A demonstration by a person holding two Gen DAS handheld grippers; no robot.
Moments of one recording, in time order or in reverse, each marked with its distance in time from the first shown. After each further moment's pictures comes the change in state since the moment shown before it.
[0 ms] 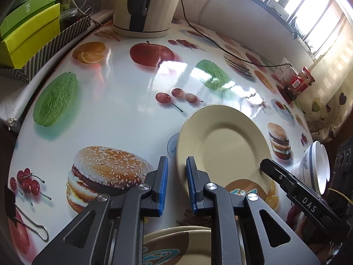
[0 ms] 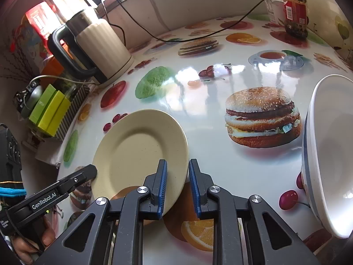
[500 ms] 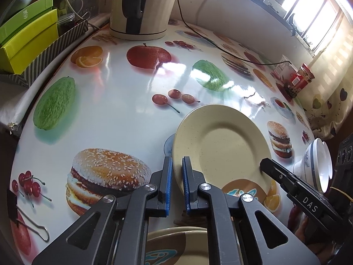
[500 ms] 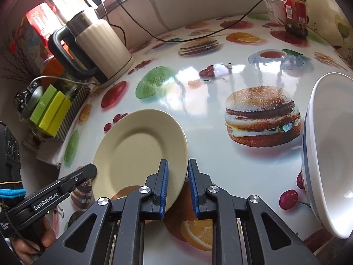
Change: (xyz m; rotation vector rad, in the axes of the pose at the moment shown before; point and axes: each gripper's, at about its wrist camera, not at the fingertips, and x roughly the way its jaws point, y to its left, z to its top) left arm 0.001 -0.004 -0.001 0.016 -0.008 0.010; right arm 0.000 -0.001 0.000 0.005 -0.001 0.004
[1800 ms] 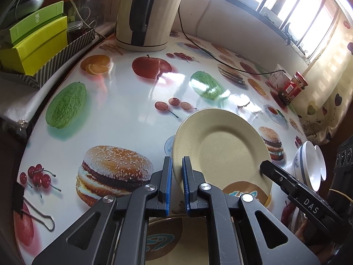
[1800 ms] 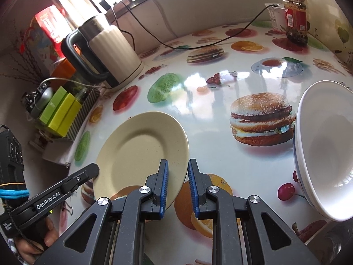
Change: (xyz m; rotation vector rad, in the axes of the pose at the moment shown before) left arm -0.030 0.002 -0.009 -0.011 -0.067 -0.011; right arm -0.024 0.010 -0.004 -0.026 -0.041 0.035
